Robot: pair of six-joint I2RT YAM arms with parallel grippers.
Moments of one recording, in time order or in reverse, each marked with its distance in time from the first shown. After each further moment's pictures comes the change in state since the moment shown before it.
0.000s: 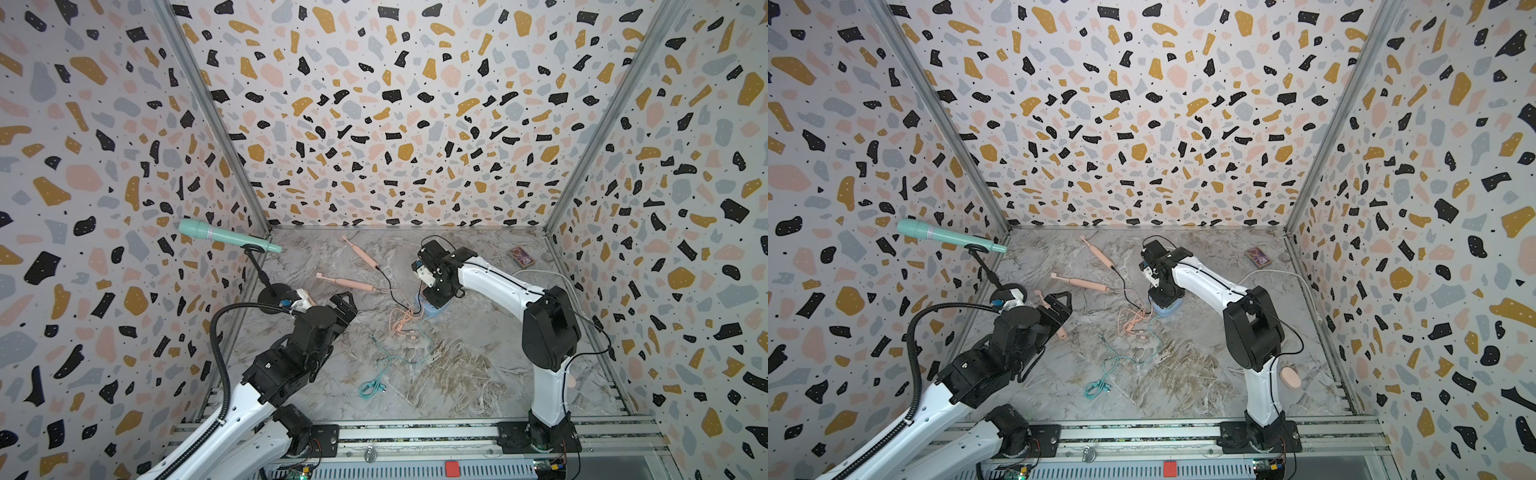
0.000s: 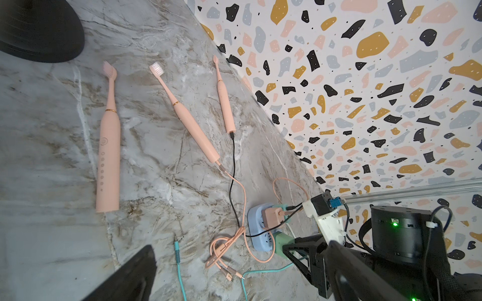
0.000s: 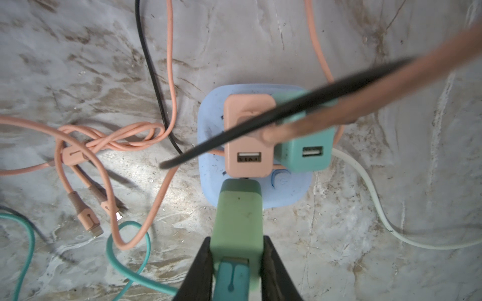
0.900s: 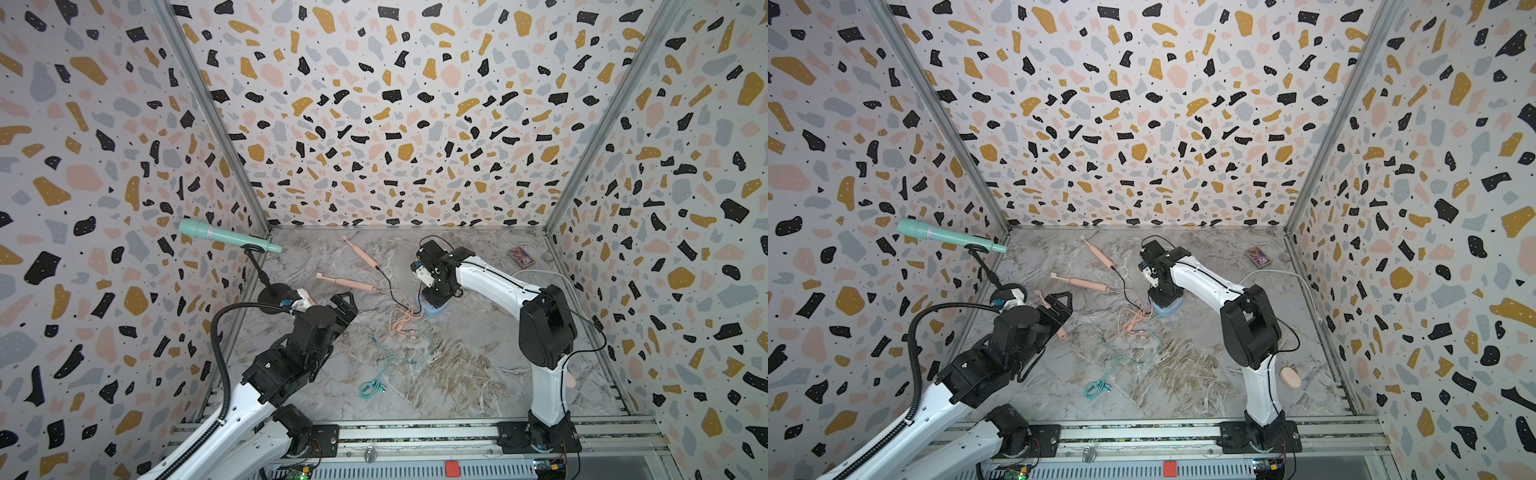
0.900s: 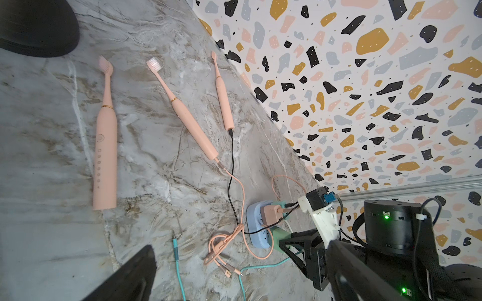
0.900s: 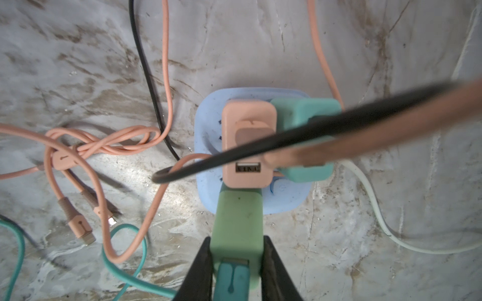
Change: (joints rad) left arm 0.006 0.000 0.000 0.002 0.023 0.000; right arm -0.005 0.035 0.030 -0.012 0.003 -0.011
